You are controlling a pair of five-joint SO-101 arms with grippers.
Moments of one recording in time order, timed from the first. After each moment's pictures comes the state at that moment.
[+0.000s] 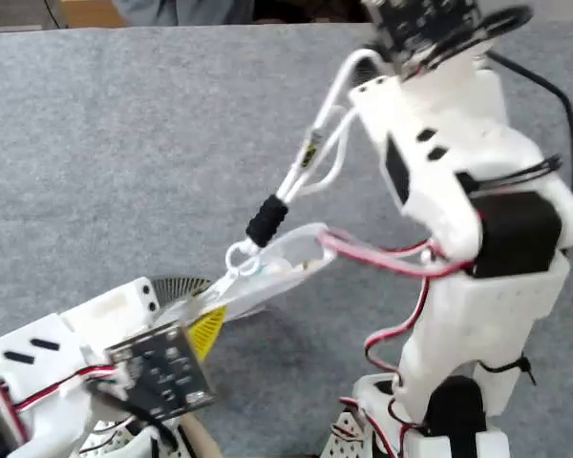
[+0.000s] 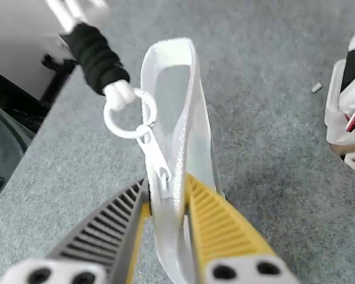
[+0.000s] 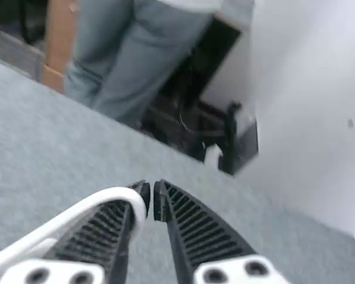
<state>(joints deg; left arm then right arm) 39.7 -72.7 13.5 98.6 -31.5 -2.1 -17.5 -34.9 82.9 22.6</state>
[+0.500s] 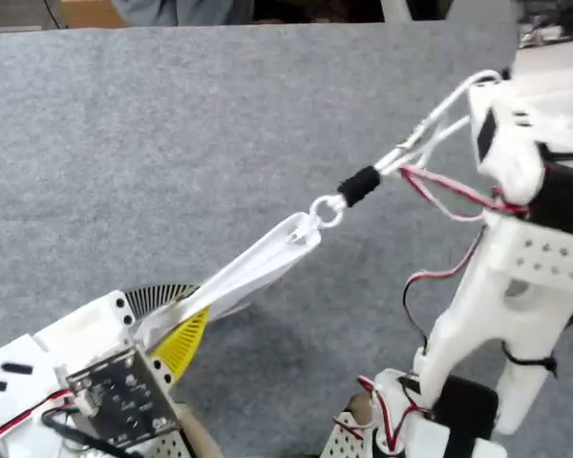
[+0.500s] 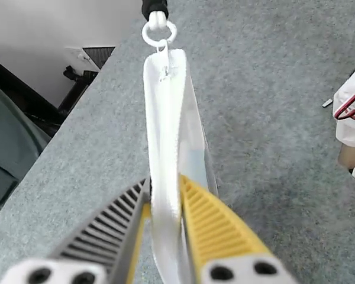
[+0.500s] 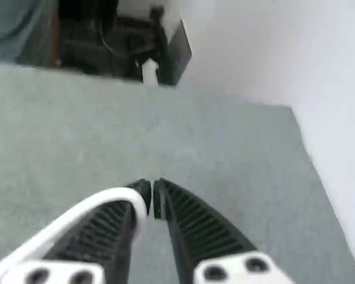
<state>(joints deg) 37.1 -77.2 13.5 98.6 -30.3 20.4 -17.4 -19.3 75.7 21.7</state>
